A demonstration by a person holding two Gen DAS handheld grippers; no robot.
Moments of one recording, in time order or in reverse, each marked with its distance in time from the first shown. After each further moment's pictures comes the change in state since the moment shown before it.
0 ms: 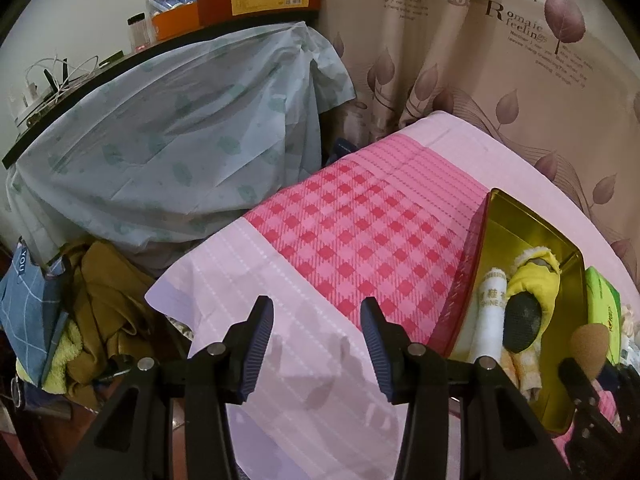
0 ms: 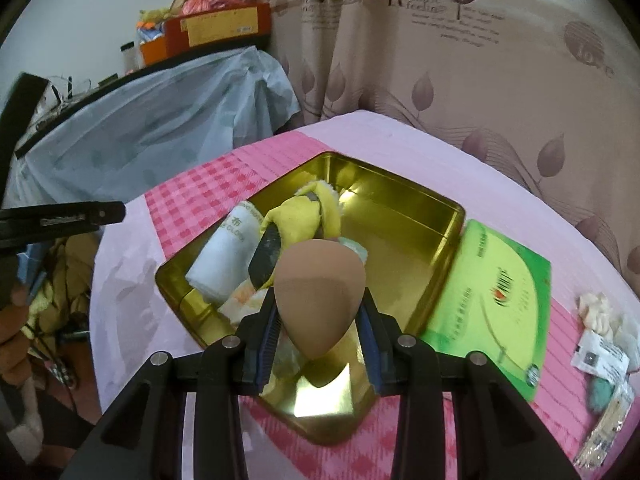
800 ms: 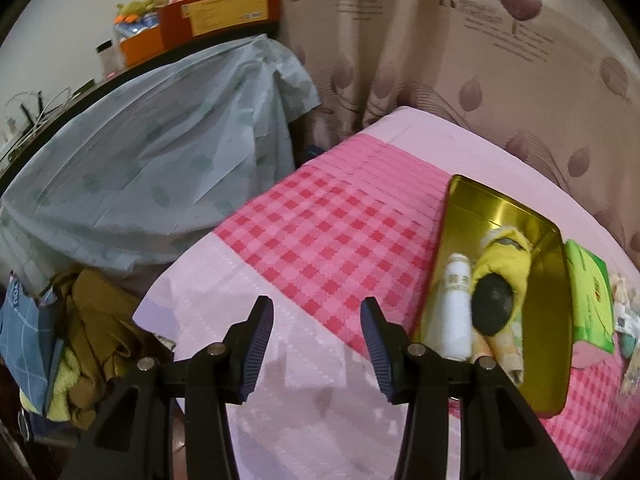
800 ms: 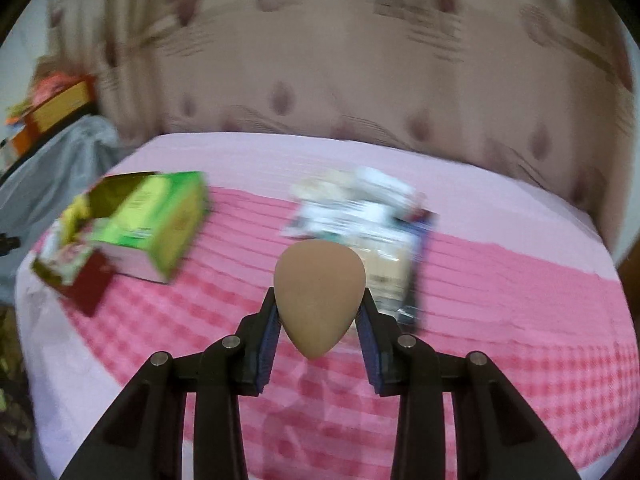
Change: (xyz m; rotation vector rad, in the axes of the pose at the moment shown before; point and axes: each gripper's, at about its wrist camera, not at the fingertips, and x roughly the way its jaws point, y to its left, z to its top) left arm -0.010 -0.022 -0.006 0.101 -0.025 -0.045; right arm -0.155 -0.217 -0.147 0.387 -0.054 -0.333
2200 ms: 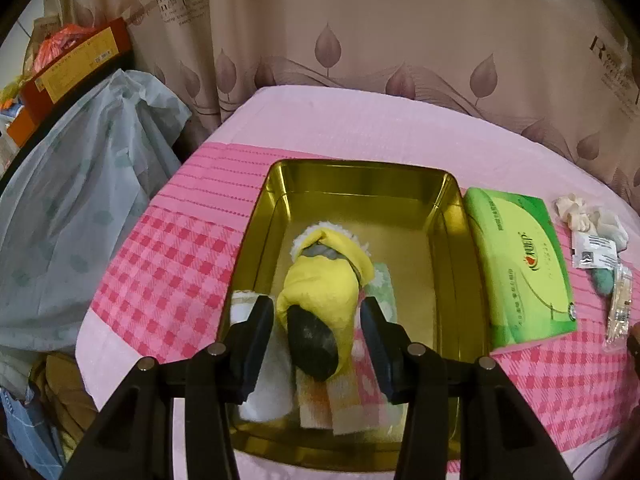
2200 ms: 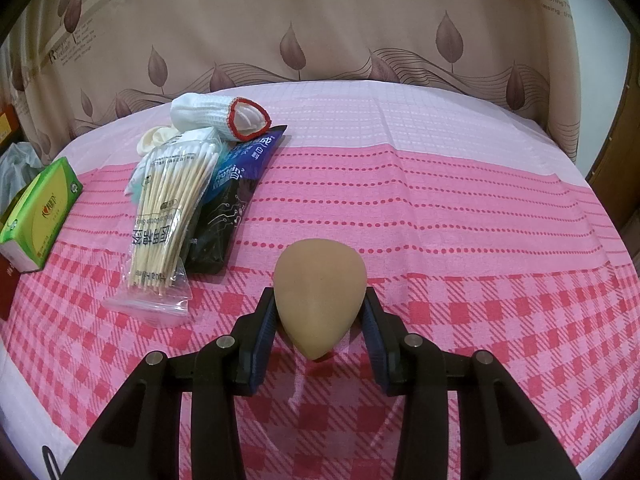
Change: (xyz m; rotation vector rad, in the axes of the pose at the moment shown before) left arm 0.023 -0.146 0.014 0.351 0.062 -0.183; right arm 0.058 -0.095 -0.043 0.213 0.120 -0.173
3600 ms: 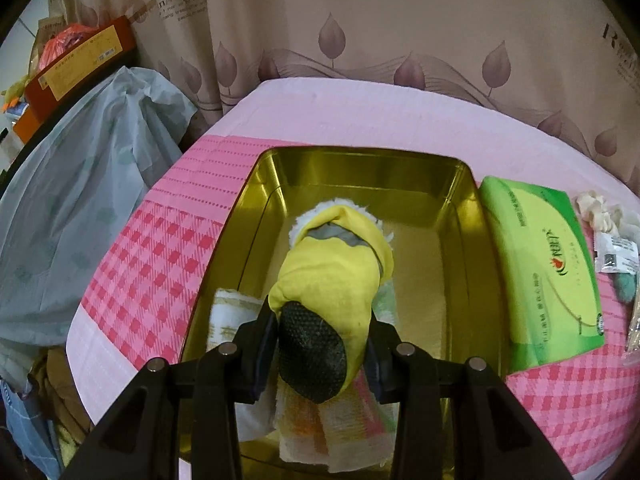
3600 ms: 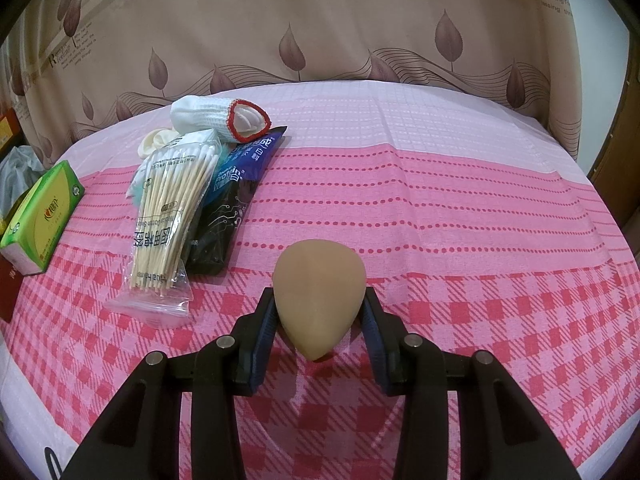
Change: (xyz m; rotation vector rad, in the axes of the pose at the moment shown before) left arm 0.035 -0.015 -0.003 -0.006 0.008 0.054; right arm -0.001 -0.002 0.000 0.007 -0.003 0.015
